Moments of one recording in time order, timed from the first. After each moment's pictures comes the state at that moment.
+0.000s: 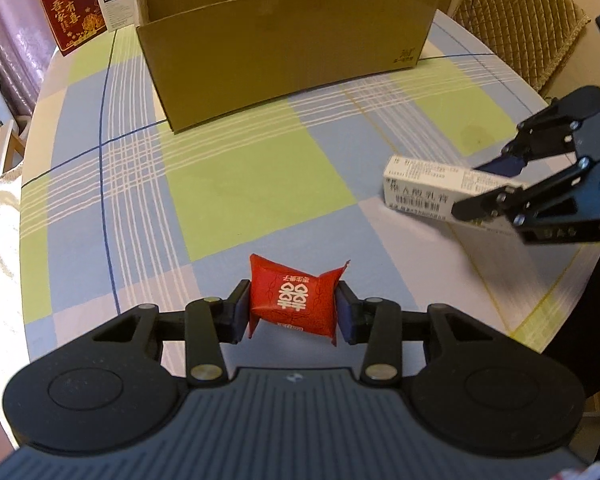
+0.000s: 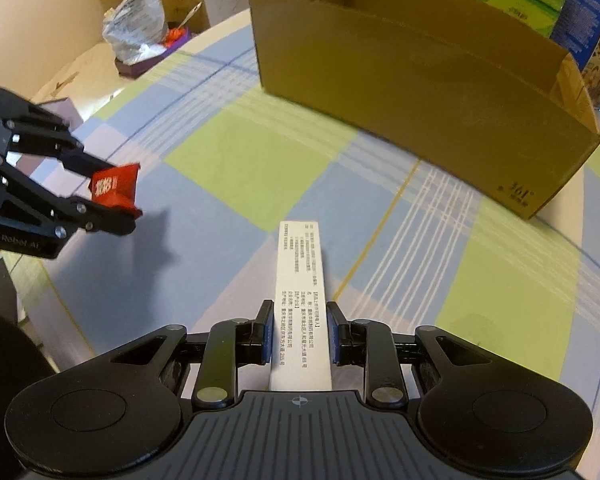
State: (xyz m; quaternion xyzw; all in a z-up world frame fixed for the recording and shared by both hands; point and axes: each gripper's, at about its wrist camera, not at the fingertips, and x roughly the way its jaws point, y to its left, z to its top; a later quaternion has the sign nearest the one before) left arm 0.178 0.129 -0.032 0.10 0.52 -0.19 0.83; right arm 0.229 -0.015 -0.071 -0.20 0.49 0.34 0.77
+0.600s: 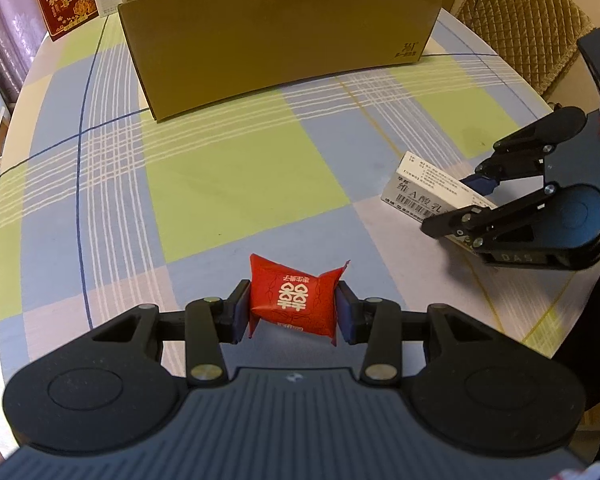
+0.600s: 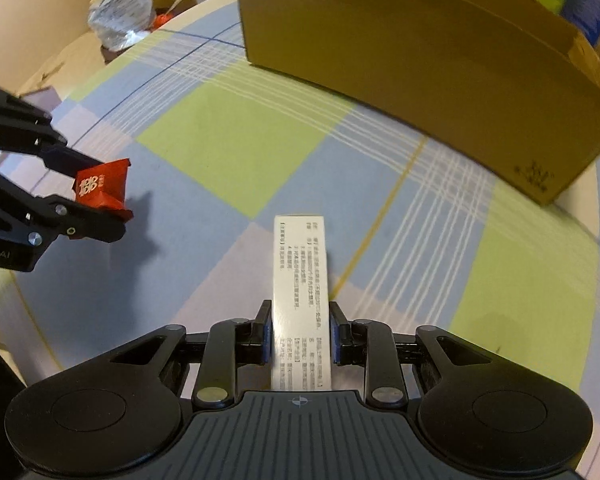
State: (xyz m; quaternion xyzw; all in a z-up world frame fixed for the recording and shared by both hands) left arm 0.191 0.124 -0.052 0.08 0.53 -0.19 0.83; right arm 0.243 -0.001 -0.101 -0.21 0.50 0.32 0.78
